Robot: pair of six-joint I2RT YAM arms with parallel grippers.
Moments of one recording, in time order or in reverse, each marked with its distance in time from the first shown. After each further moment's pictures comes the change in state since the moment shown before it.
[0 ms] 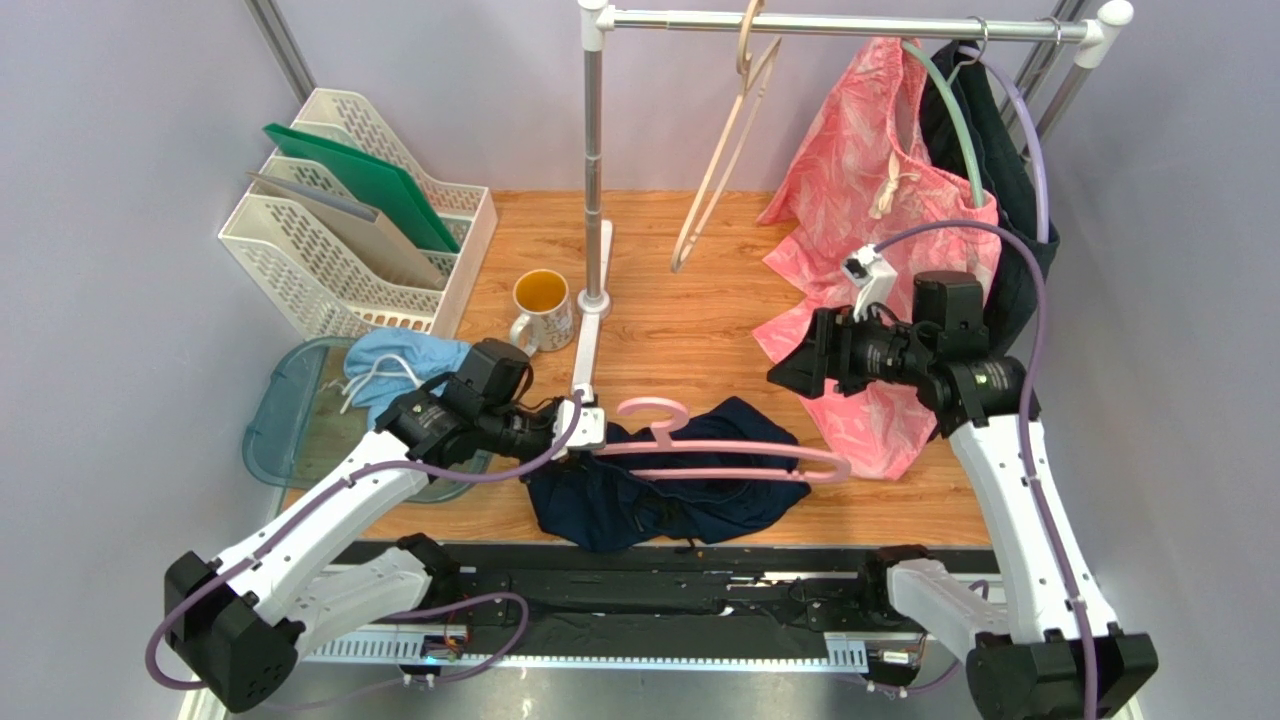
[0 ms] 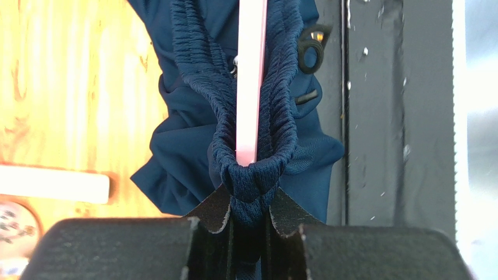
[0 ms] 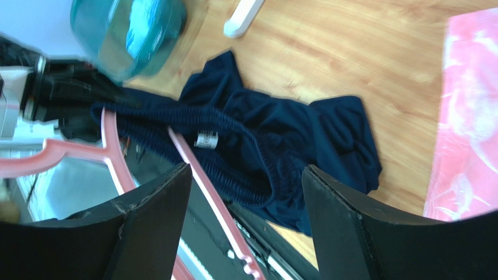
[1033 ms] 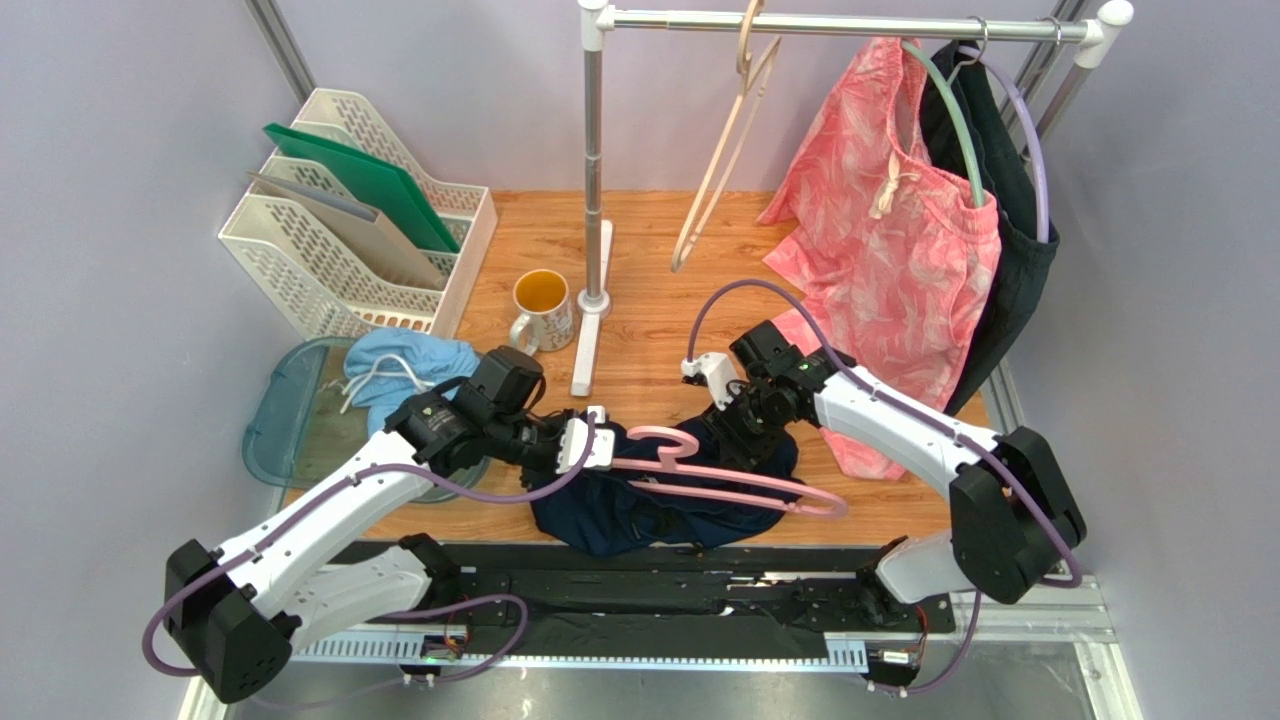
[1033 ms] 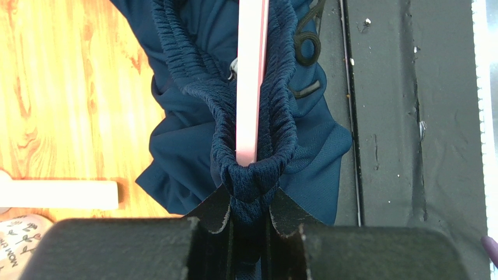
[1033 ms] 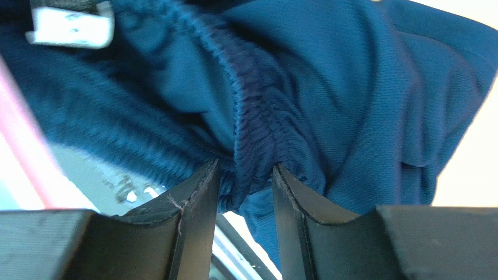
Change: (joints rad) left arm -0.072 0.015 0.001 -0.030 -0.071 0.108; right arm 0.501 0.444 -0.173 0.050 0.325 -0.335
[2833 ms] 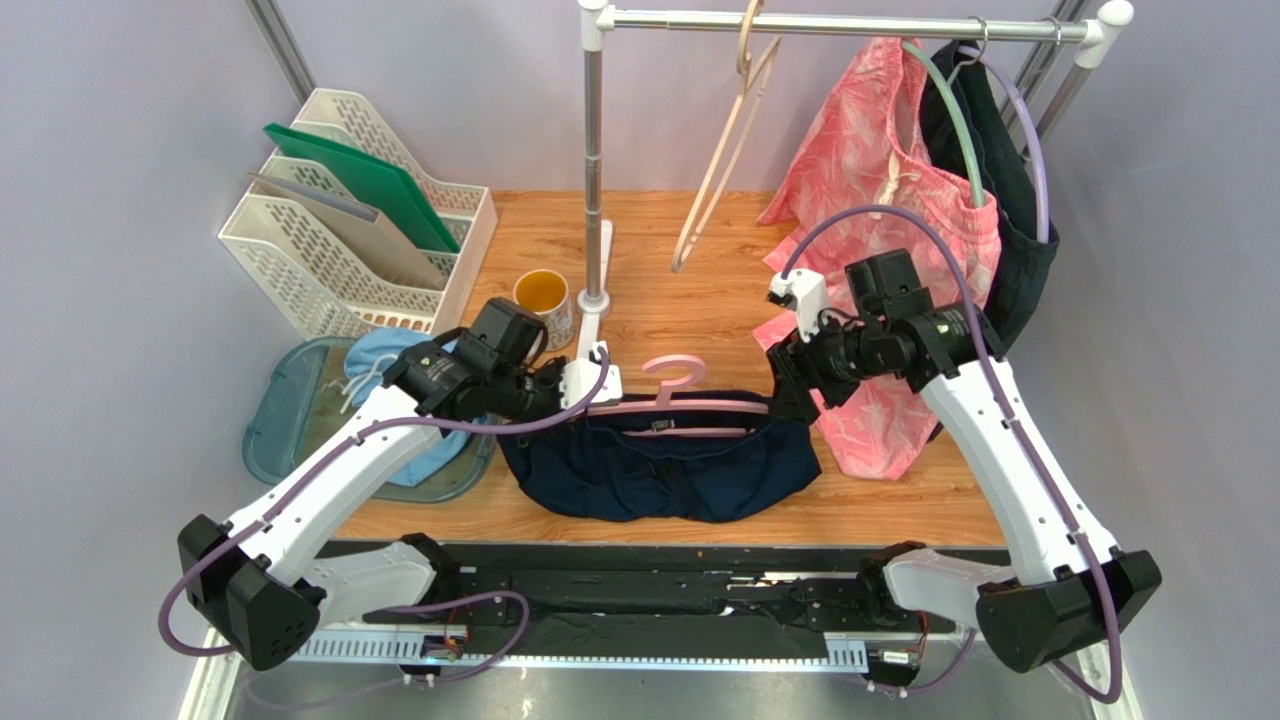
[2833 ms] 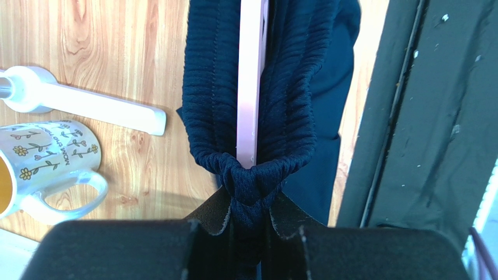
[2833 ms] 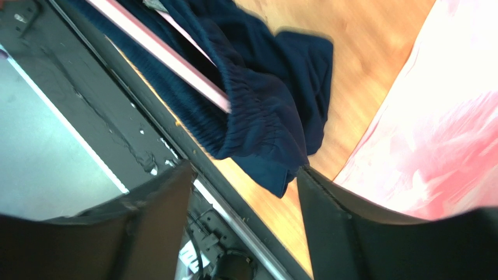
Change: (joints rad) left arm 0.079 0.147 0.269 -0.178 -0.205 -0.113; right arm -0.285 -0.230 0.391 -0.437 -0.072 -0.129
